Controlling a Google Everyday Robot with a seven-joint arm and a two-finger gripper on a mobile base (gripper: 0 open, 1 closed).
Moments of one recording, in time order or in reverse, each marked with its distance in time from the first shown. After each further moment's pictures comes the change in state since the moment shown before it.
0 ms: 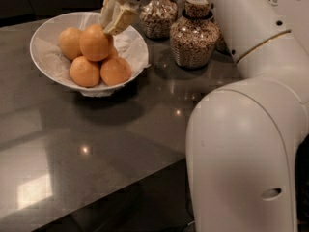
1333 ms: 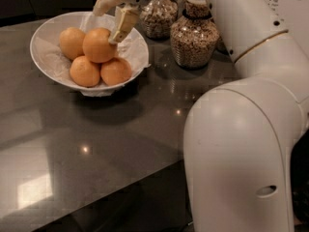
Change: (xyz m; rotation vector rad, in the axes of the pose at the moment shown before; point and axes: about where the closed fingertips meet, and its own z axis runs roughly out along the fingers) arm 0.002 0.000 -0.002 0.000 0.000 0.000
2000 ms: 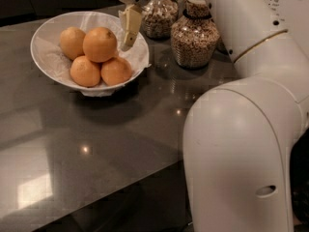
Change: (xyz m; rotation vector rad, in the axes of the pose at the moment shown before) arm 0.000 0.000 0.000 0.000 0.000 0.000
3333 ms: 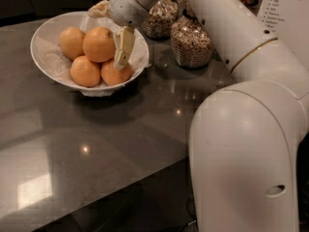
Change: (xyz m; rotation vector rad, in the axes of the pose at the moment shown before) arm 0.005 0.025 0.051 -0.089 -0.078 0.082
